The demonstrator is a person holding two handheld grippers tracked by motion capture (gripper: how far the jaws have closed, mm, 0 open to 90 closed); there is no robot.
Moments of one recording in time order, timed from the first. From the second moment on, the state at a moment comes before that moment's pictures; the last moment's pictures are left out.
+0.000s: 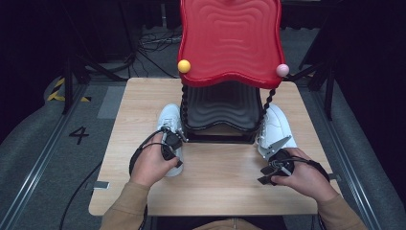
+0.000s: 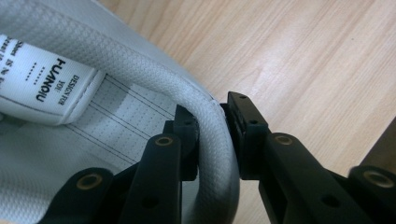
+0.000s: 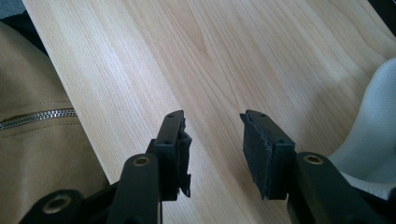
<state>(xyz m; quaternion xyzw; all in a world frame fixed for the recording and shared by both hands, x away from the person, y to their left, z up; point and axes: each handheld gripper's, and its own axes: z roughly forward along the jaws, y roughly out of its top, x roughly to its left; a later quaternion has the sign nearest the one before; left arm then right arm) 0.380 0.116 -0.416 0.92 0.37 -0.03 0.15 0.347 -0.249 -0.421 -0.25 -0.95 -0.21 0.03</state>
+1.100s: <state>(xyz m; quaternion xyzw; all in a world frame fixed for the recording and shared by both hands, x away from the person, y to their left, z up) 0.391 0.148 -0.338 0.89 0.43 0.00 0.16 0.348 -0.250 -0.422 -0.25 -0.95 -0.20 0.03</state>
